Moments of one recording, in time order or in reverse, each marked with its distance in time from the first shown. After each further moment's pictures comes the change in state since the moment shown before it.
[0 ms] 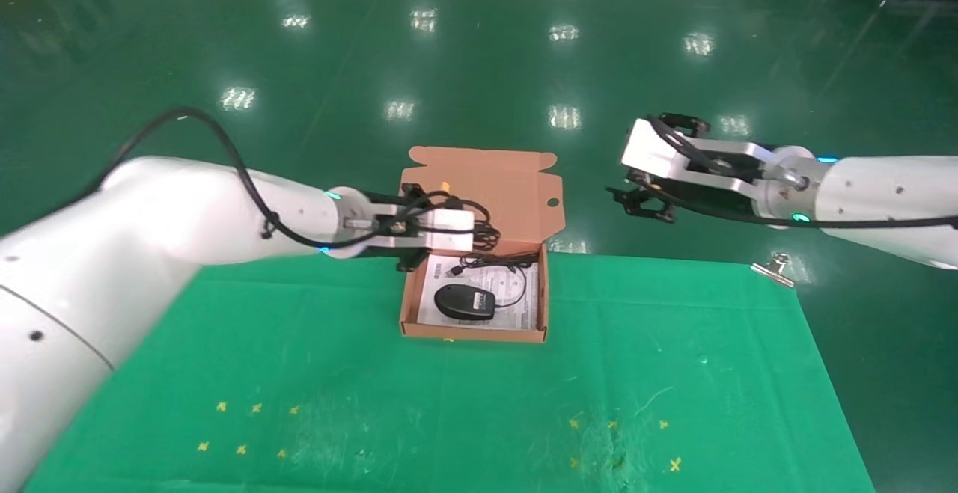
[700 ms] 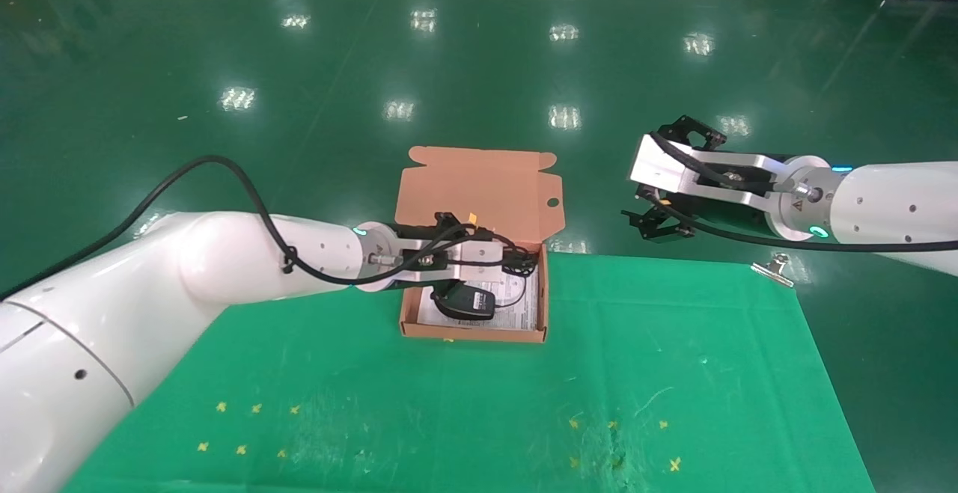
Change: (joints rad) left arm 0.036 0.041 0.108 0.078 -0.255 -0.126 0.160; right arm -0.013 0.056 -0.017 0.127 -0.104 -0.040 0.140
